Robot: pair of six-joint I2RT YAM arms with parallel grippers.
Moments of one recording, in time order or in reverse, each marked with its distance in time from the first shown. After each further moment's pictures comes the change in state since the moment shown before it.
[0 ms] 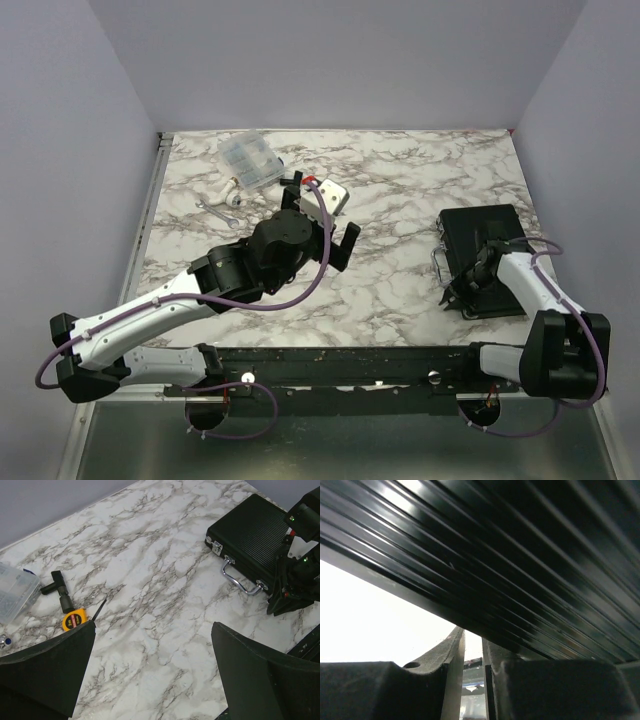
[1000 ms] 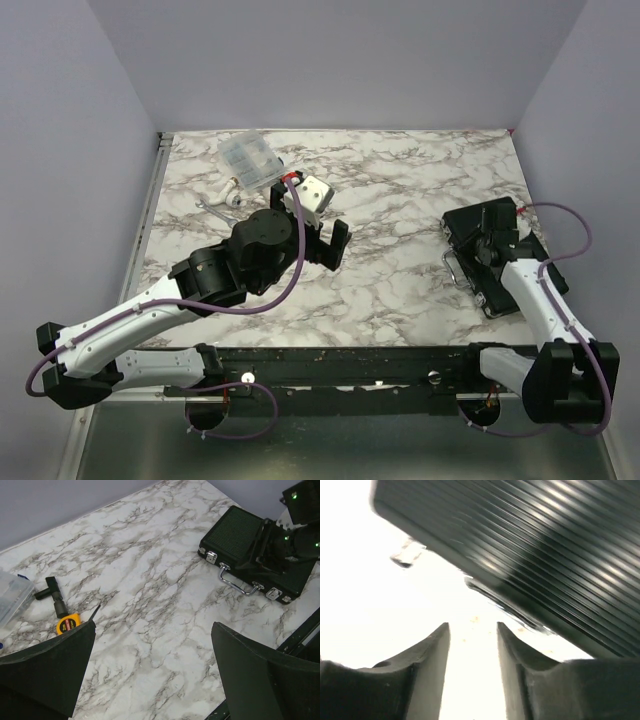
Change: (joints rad) left arm 0.013 -0.071 0.004 -0.008 0.044 -0.023; right arm 0.059 -0.152 0.007 0.316 0.332 0.106
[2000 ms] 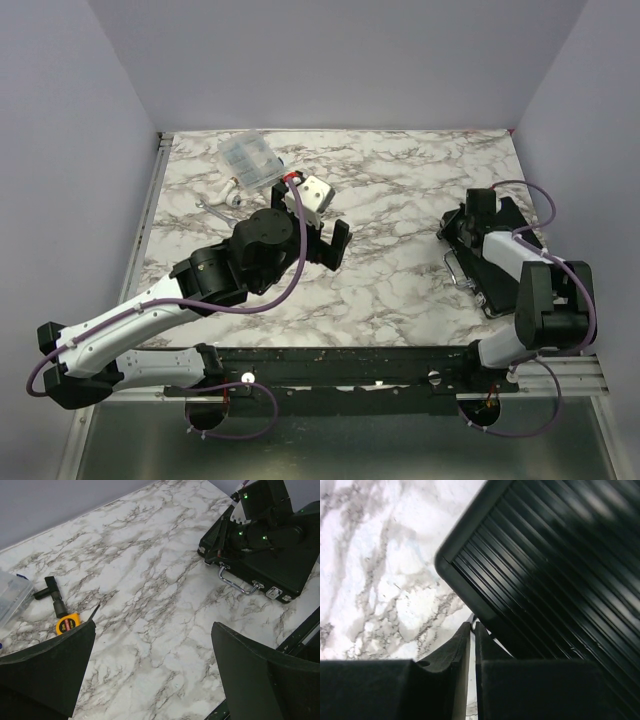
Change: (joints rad) left arm 0.003 0.003 0.000 0.000 0.007 0.001; right arm 0.010 0.393 0.108 0.473 -0.157 -0.204
